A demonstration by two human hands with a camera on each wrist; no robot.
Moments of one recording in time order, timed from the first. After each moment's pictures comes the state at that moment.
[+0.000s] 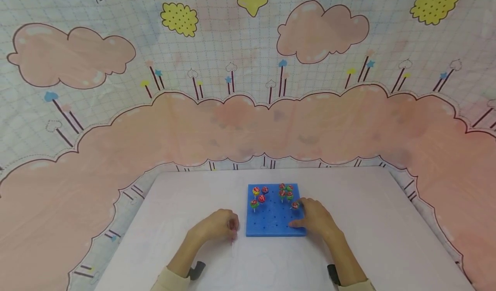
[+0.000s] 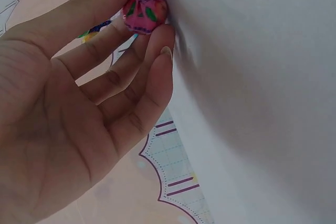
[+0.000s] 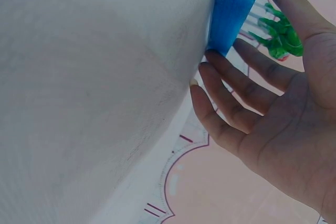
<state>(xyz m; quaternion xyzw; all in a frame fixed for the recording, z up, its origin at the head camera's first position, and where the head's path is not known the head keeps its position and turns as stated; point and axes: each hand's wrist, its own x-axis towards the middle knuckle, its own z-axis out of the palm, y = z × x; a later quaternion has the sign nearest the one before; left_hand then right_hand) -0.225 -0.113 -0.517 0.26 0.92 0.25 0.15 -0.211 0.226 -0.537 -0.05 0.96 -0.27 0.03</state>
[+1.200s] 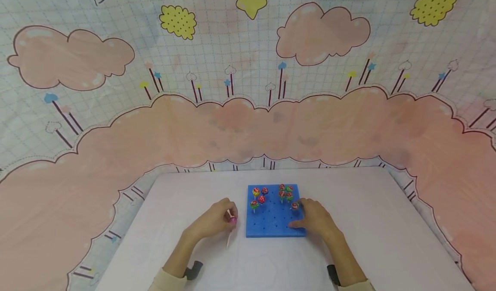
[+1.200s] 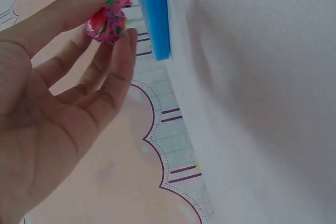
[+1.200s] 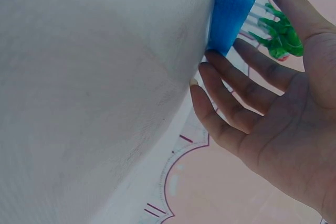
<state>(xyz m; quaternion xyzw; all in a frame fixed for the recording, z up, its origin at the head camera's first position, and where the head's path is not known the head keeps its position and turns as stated) -0.235 -0.115 -0.509 0.27 0.90 0.33 0.08 -0.221 0.232 -0.538 -0.06 0.96 -0.27 0.03</state>
